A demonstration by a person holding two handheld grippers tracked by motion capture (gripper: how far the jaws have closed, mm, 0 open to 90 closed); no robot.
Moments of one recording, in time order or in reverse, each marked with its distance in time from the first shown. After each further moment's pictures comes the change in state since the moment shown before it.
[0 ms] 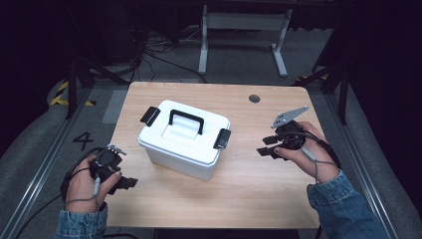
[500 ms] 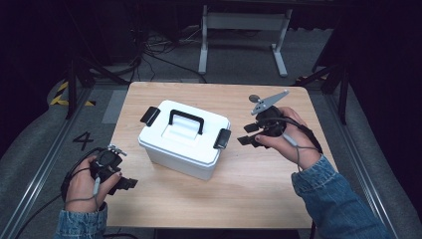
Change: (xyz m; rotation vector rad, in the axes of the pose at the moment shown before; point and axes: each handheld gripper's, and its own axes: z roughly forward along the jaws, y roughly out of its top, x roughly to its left) left arm 0.001 0.000 0.002 0.009 -0.004 0.006; right arm 0.014 0.057 0.009 -0.039 0.042 -0.048
